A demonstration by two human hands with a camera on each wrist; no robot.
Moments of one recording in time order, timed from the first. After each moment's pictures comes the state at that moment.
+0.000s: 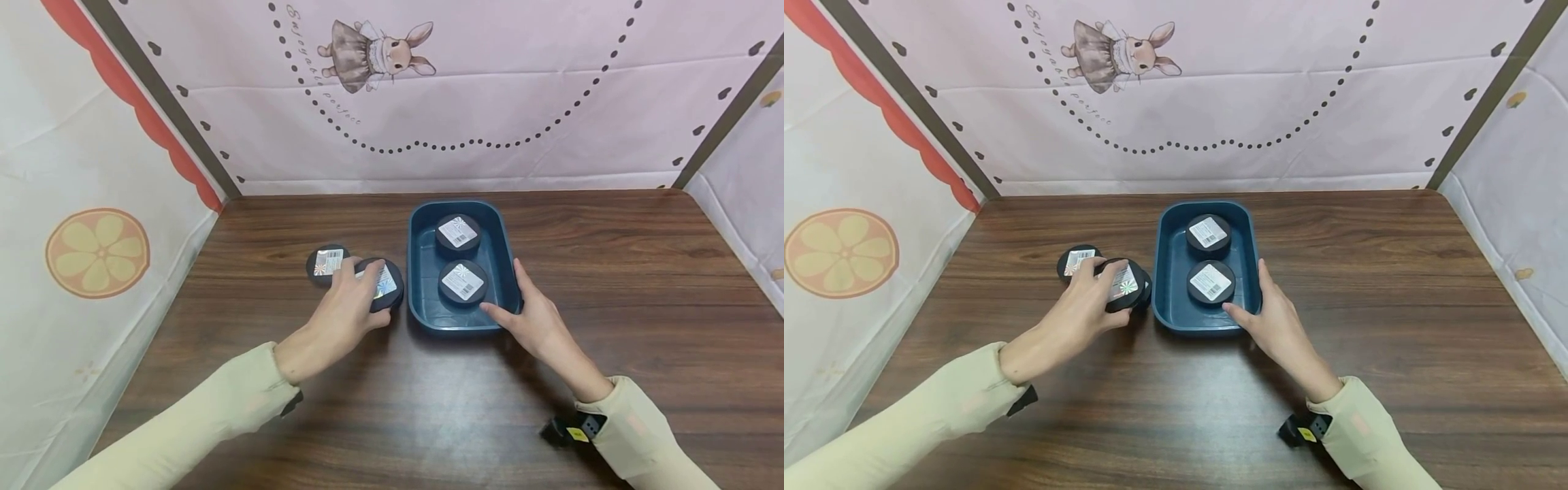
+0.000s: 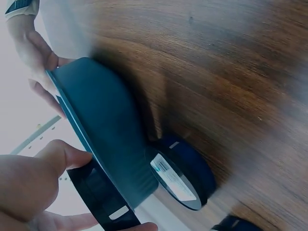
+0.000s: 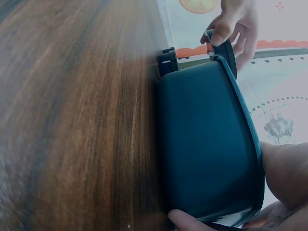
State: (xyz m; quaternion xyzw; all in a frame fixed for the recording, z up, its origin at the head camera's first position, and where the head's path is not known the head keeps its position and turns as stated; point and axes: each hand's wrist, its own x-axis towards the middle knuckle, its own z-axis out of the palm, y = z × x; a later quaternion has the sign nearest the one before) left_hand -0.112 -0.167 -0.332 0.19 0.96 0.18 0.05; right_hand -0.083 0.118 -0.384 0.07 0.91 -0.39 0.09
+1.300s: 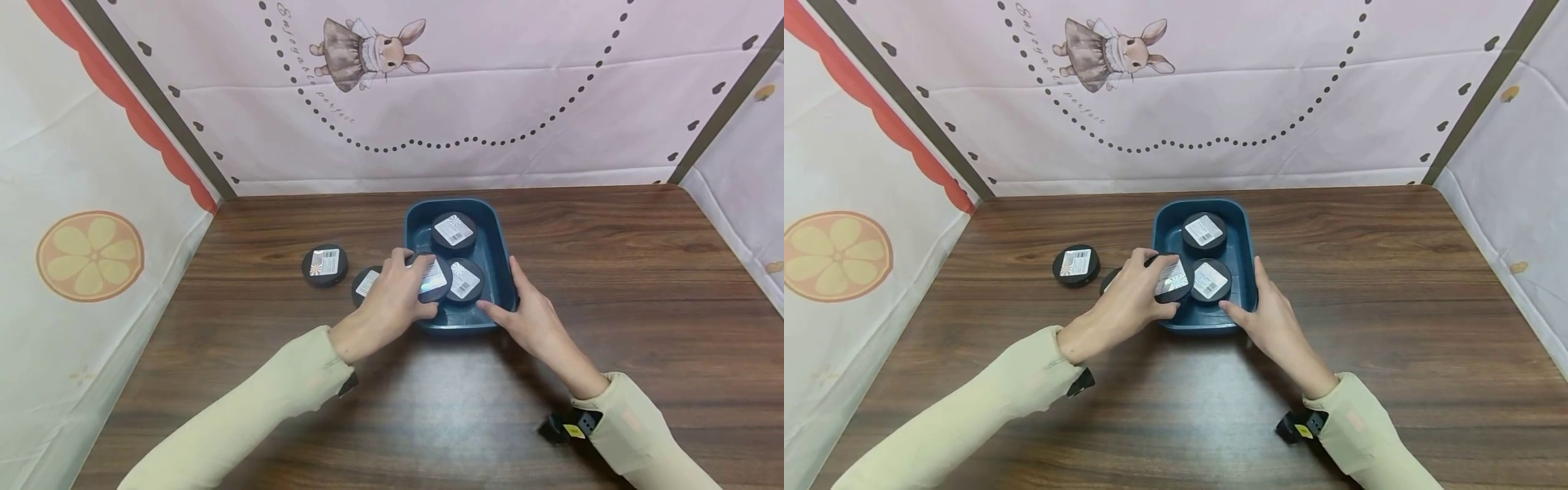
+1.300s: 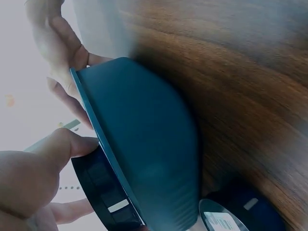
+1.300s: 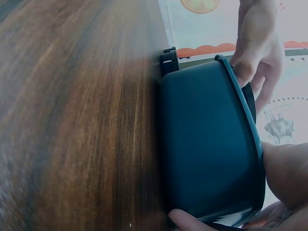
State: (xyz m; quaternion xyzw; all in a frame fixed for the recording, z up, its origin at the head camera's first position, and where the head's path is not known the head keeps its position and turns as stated) left_hand -0.126 -0.104 -0.337 0.24 0.95 0.21 0.05; right_hand -0.085 0.118 -0.385 0.06 0.92 -0.38 0.08
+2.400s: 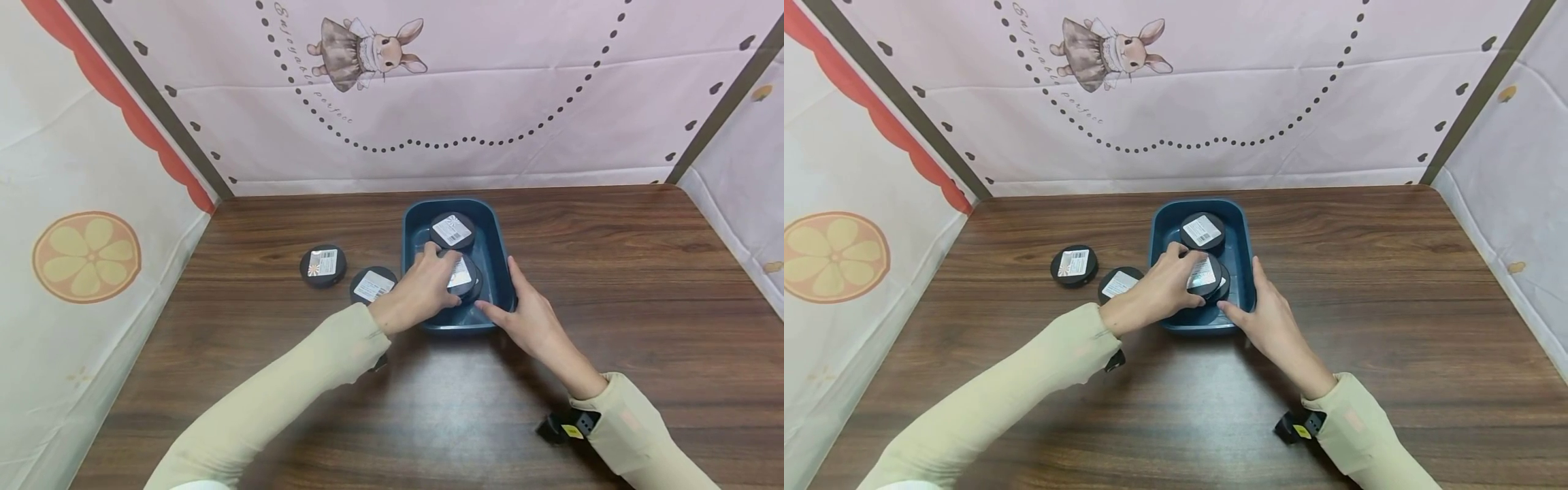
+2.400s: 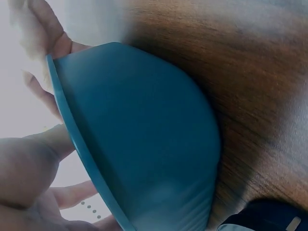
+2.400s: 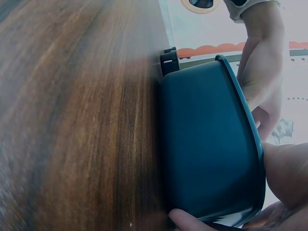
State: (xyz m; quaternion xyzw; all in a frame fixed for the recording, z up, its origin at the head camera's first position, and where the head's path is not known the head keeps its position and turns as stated) left_hand -0.151 -0.061 -0.346 0.26 0.94 0.19 0.12; right_hand -0.084 0.119 -0.386 0.06 0.92 -0.39 0.07
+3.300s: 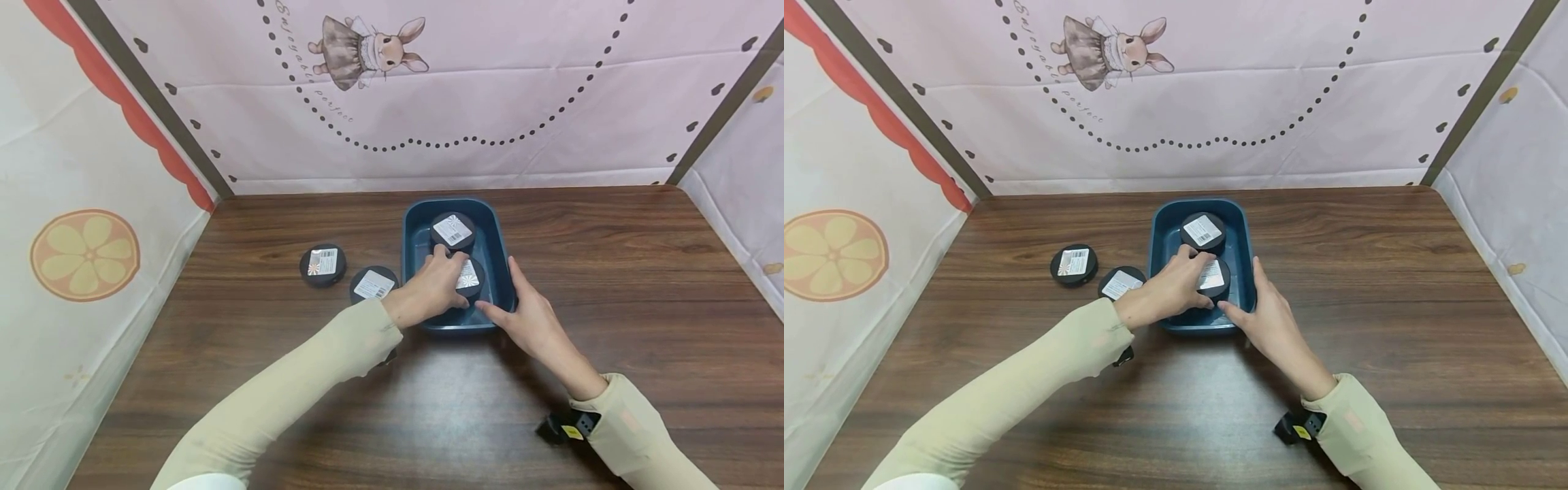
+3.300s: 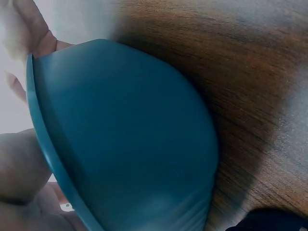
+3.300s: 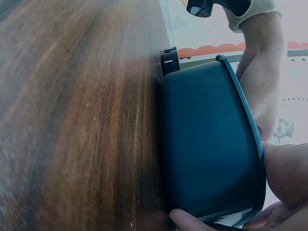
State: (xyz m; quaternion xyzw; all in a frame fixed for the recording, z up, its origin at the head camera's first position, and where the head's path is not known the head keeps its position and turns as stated) left_hand -0.158 -0.046 -0.355 0.25 0.94 0.16 0.15; right_hand -0.084 0.119 -0.386 0.05 0.92 -0.39 0.07
